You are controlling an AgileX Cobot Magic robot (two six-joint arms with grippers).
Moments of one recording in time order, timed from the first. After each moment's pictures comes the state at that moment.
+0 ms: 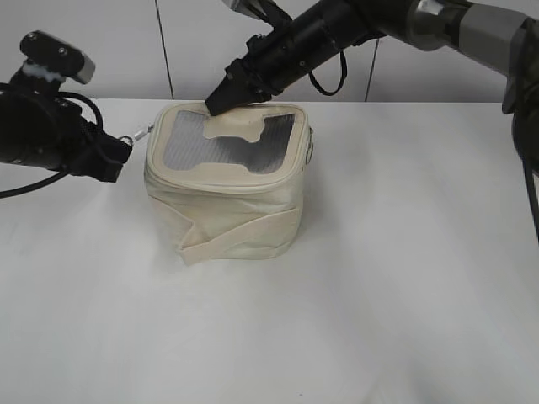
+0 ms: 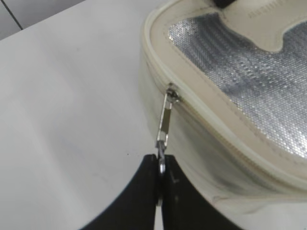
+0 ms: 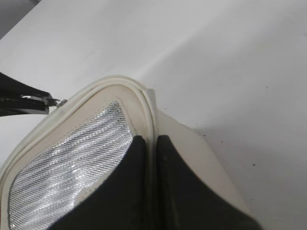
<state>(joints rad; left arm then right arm) -0.24 1.61 -0.80 -1.43 0.28 1.79 0.43 2.50 -2.27 0.91 1.05 -0.78</state>
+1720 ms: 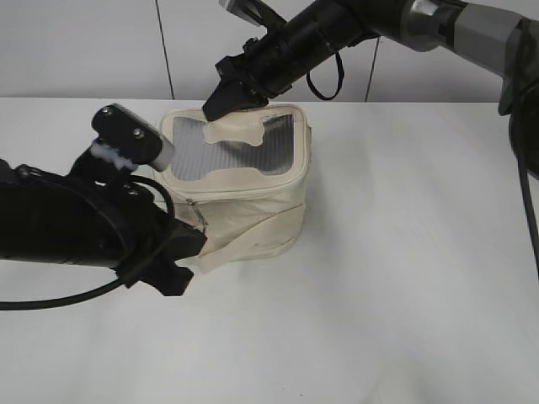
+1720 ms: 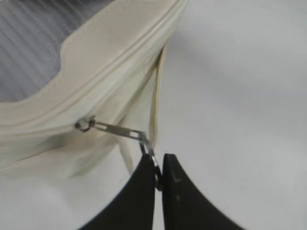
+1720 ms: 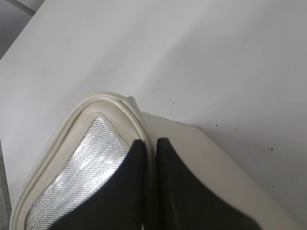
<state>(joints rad) -0.67 1.47 -0.61 -1.37 0.18 1.50 0.44 2.50 -2.27 0.88 1.04 -0.61</state>
